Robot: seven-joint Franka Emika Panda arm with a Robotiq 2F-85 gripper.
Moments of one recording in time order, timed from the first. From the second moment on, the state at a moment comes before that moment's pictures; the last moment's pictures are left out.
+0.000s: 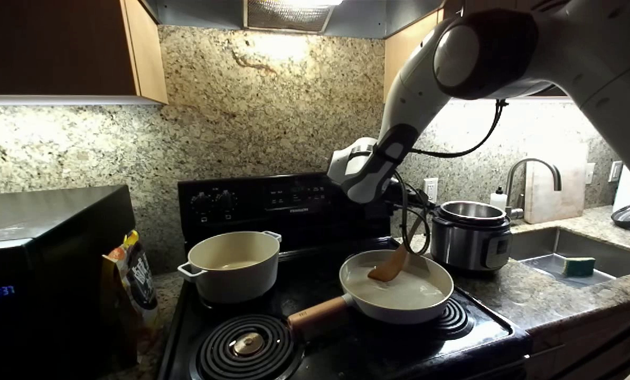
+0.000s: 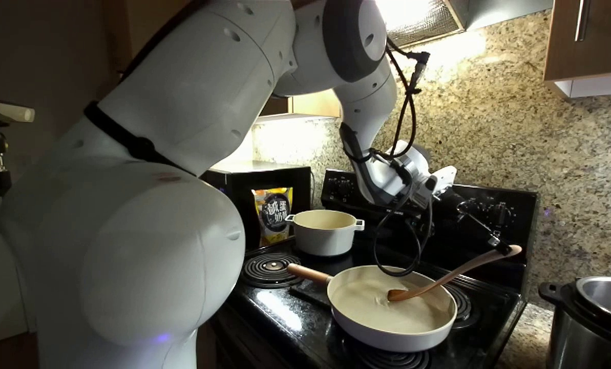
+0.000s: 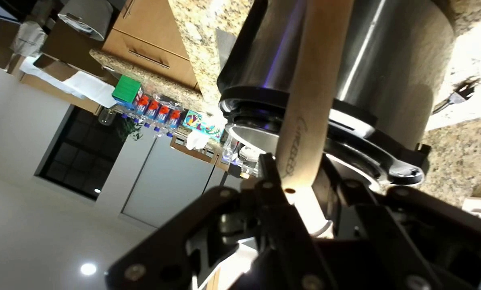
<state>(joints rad) 0.04 0.67 -0.10 -1.57 -0.99 1.65 1.86</state>
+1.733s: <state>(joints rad) 0.06 0.56 -0.11 -1.85 -1.03 1.66 2.02</state>
